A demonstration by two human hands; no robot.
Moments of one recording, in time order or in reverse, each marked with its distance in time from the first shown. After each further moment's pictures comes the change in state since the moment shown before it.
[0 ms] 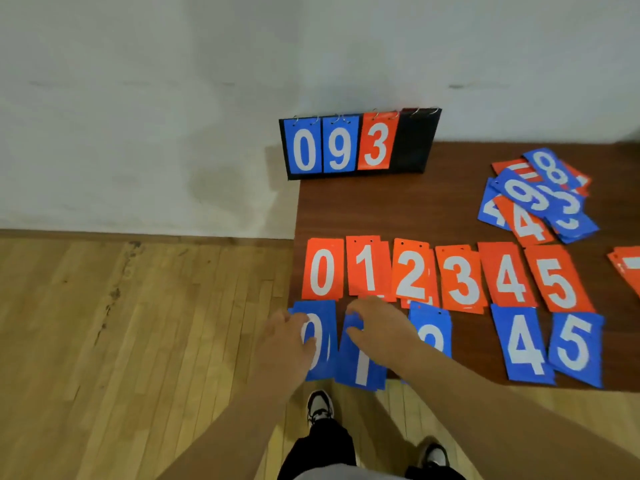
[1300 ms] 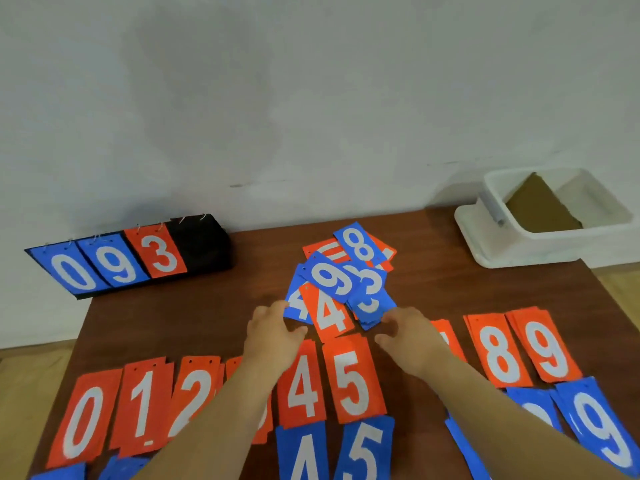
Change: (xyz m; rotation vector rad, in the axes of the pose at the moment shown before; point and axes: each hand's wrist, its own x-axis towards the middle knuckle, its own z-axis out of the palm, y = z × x) left_hand 0.156 0.452 0.097 -0.135 0.040 -0.021; right_hand -0.027 0.418 -0.277 0.212 0.248 0.339
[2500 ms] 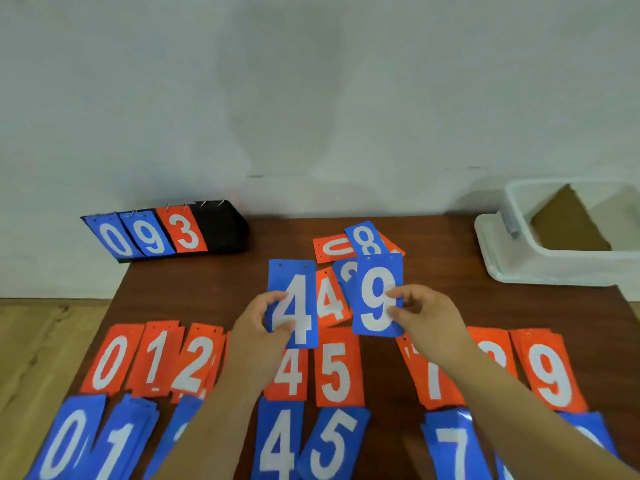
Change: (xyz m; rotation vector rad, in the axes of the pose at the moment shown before) left_hand -0.101 0.058 -0.043 -0.649 0.134 -0.049; right_hand -0.002 0.012 -0.072 0.523 0.011 -0.192
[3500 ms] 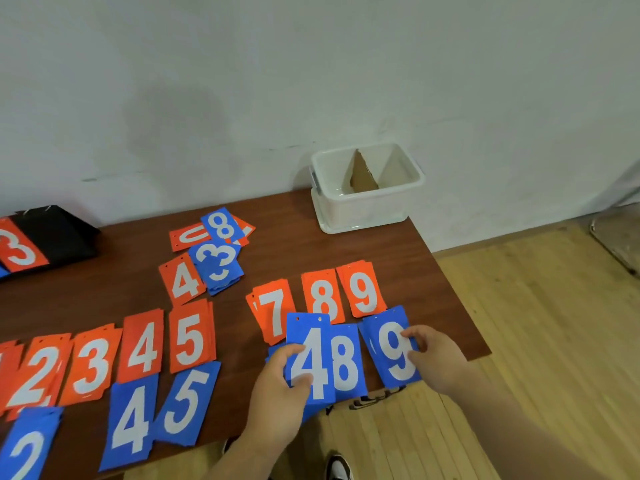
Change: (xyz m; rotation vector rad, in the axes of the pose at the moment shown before) left_hand -0.221 -0.038 0.244 0.061 -0.354 -0.068; right_hand -0.195 0.262 -0.213 -0.163 0.140 0.386
